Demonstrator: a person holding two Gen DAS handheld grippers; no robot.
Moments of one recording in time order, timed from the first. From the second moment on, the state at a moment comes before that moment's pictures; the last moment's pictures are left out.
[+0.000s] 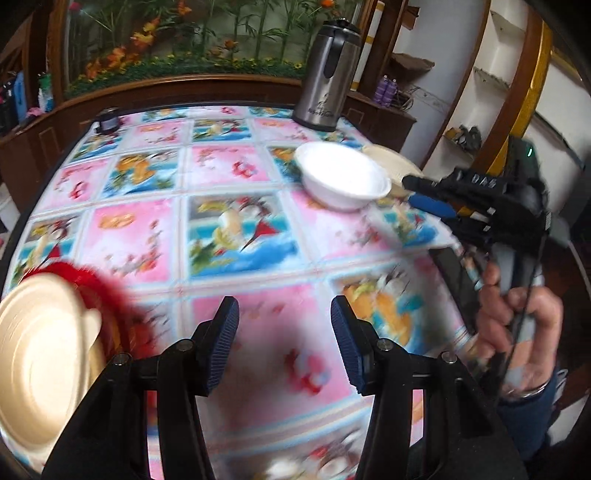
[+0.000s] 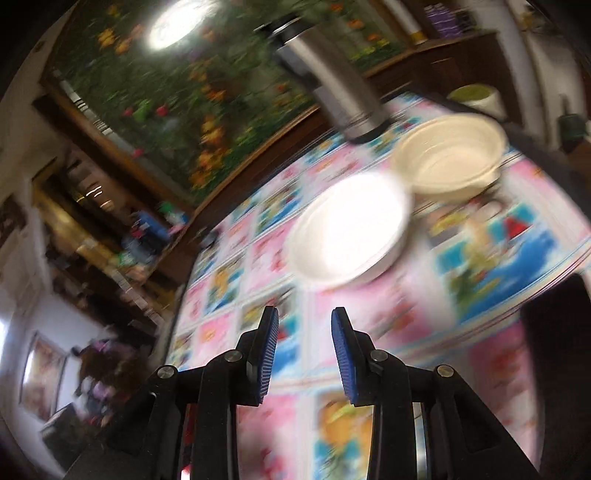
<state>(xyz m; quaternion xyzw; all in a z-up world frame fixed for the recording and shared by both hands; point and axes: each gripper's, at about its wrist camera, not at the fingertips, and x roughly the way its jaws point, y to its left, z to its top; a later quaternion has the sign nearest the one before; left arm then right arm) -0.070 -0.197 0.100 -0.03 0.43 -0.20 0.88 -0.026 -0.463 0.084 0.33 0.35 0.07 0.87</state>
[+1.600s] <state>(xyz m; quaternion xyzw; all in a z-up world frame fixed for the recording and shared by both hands) 0.073 -0.255 0.083 -0.07 0.45 -0.14 0.88 0.023 -0.482 0.058 0.35 0.34 0.11 0.86</state>
